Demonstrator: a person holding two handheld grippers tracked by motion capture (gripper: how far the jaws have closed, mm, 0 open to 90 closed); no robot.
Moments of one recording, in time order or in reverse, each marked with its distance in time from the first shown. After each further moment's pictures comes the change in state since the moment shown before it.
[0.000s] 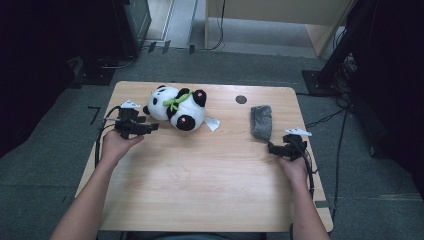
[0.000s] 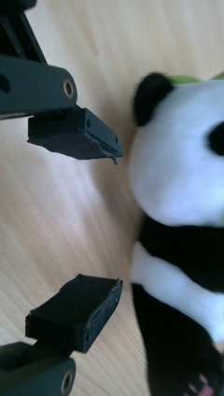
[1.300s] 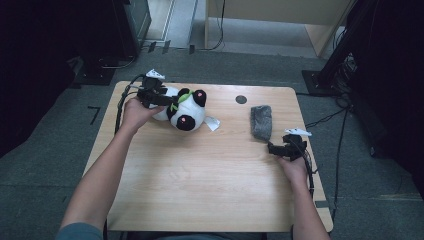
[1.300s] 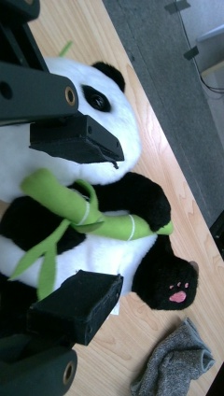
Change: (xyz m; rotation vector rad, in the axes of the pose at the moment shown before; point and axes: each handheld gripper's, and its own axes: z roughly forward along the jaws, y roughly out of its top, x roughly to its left) left arm -0.020 0.099 0.040 -0.024 -0.020 0.134; right arm 0.000 0.000 0.000 0.001 0.005 -0.006
